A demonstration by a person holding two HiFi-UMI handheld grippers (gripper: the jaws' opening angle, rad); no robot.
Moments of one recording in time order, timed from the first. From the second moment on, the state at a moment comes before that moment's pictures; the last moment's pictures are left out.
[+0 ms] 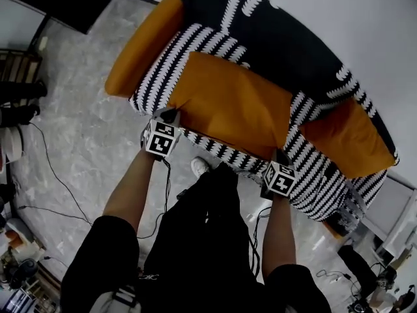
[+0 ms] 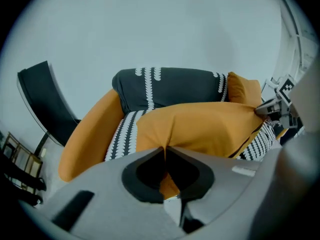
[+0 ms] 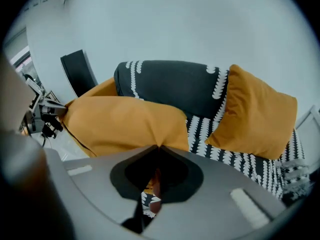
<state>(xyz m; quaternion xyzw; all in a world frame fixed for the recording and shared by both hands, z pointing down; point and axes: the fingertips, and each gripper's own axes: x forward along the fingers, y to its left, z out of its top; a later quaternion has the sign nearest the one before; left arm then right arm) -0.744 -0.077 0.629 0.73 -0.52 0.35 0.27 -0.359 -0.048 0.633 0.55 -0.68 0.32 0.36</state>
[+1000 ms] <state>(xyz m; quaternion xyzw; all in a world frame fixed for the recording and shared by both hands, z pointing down) -0.672 -0.181 0.534 0.75 -0.39 0.46 0.26 -0.296 -0.097 0.539 0.57 -0.63 0.35 0.40</state>
